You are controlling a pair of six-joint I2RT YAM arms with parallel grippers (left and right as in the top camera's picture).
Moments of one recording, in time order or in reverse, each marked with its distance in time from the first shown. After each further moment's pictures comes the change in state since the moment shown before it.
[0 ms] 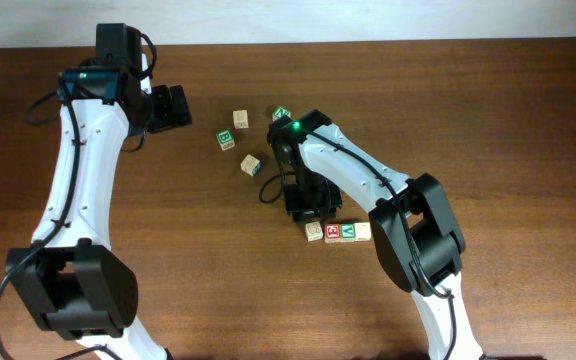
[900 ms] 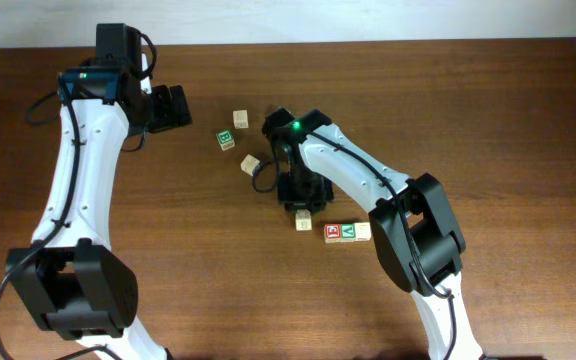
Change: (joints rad) left arm 0.000 0.000 0.000 0.000 0.000 0.000; right arm 0.000 0.000 0.001 0.141 0.006 0.085
